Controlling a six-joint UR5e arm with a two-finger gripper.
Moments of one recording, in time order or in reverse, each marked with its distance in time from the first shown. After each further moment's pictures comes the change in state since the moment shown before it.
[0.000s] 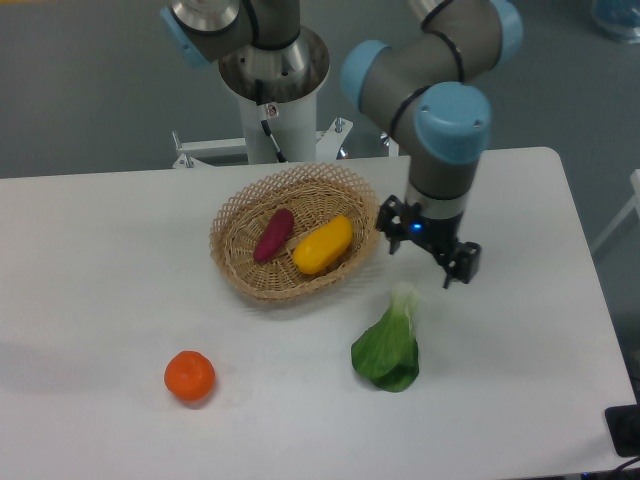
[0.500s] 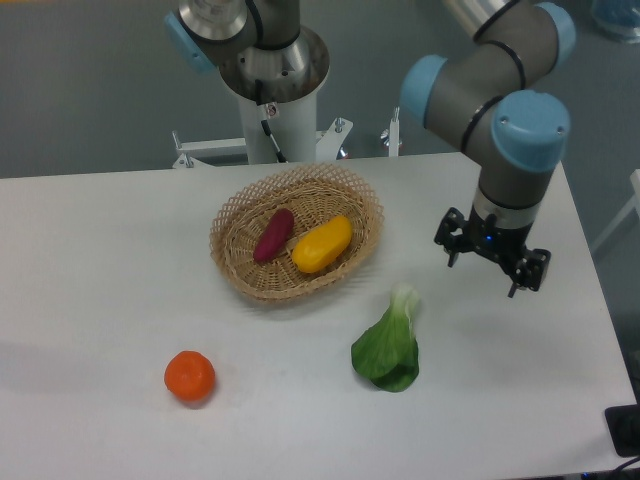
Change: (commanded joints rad) arm 0.046 -0.080 0.080 -0.005 0.012 0.084
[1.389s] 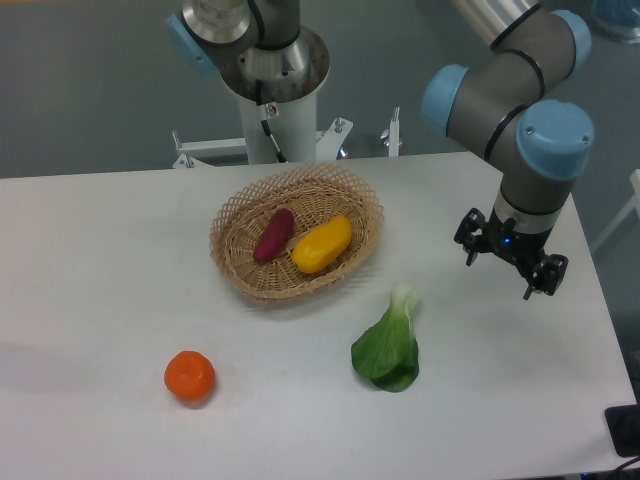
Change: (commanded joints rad) arm 0.014 -0.005 -0.003 -0.003 0.002 0.038
